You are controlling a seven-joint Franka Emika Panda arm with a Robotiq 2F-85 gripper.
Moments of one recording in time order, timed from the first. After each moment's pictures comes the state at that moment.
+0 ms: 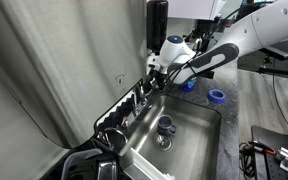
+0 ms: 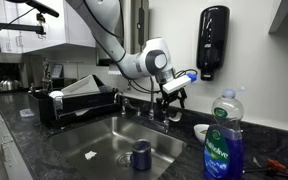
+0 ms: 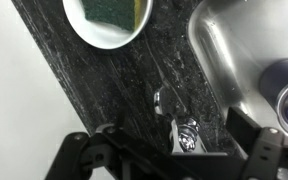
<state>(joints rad) -0.13 0.69 -0.03 -1.56 -0.19 2.62 -1.10</state>
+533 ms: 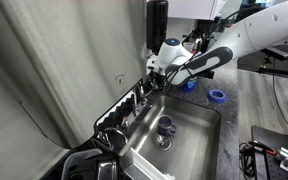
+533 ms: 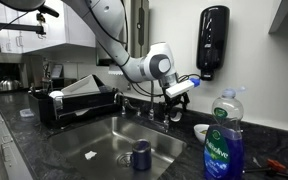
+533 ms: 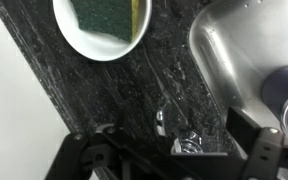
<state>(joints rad) -0.14 0.75 -0.03 -1.49 -0.19 2.57 -1.10</state>
